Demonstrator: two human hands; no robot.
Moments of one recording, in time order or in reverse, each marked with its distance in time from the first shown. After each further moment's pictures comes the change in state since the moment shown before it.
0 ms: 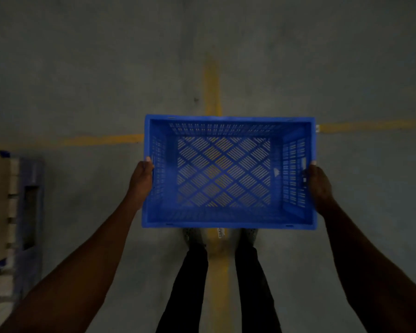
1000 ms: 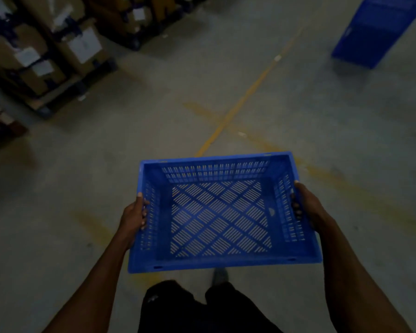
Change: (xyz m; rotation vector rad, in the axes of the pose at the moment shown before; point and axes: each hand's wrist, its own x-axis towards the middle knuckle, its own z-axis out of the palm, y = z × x) left_hand -0.385 0.352 0.303 0.314 -0.689 0.420; right_hand -0.295 0.216 -0.486 0.927 0.350 0.275
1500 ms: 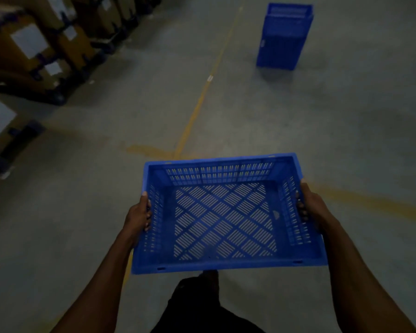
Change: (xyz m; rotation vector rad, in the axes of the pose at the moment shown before) left_hand 0.149 0.202 0.252 0.175 -0.276 0.083; right_hand 0.111 -0.082 -0.176 0.162 0.357 -0.018
